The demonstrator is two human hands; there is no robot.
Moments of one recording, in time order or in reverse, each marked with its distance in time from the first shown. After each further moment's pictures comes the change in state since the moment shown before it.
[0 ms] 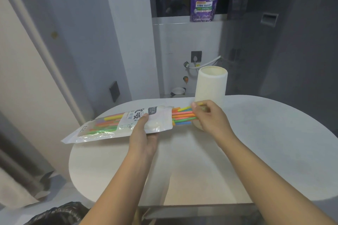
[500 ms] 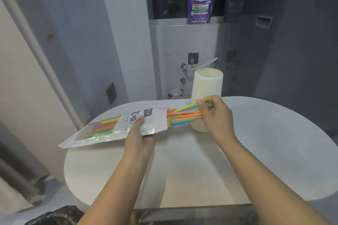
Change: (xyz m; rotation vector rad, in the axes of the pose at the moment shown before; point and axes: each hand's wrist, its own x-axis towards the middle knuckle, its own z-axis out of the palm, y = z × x) left_hand -0.001 0.001 0.001 -0.018 0.025 0.015; right_hand -0.001 -0.006 -0.014 -0.040 0.189 -0.168
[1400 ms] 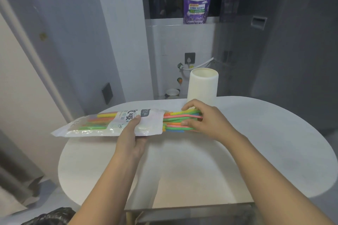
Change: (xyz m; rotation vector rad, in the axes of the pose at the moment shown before) left_hand -0.001 0.008 -0.001 0.117 -0.049 -0.028; right_hand 0.003 -0.003 -0.017 -0.097 -0.545 -0.080
